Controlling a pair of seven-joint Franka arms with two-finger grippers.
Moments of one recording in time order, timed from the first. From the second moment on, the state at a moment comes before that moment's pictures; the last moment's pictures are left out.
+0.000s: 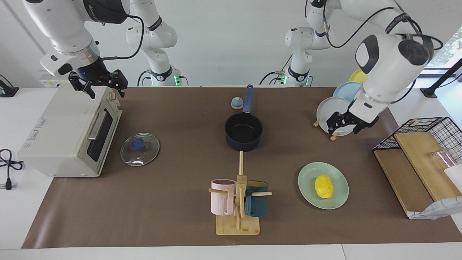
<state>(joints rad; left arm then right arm) -0.12 0.35 -0.02 -1.46 -0.04 1.82 -0.08 0.02 -0.01 -0.04 -1.57 -0.04 1.49 -0.09</state>
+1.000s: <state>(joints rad) -0.15 0.64 -0.03 -1.37 0.00 2.09 -0.08 0.02 -0.01 -0.04 -1.57 -0.04 1.49 -0.09</state>
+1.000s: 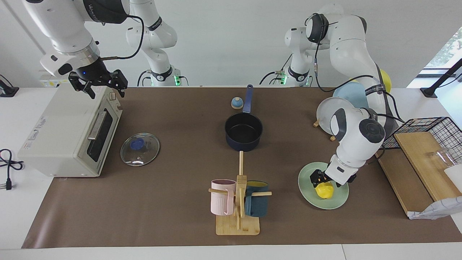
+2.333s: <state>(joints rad) -0.15 0.63 -0.02 -1.44 0.03 2.20 -0.08 0.02 -0.01 -0.04 -1.58 -0.04 1.51 -0.09</state>
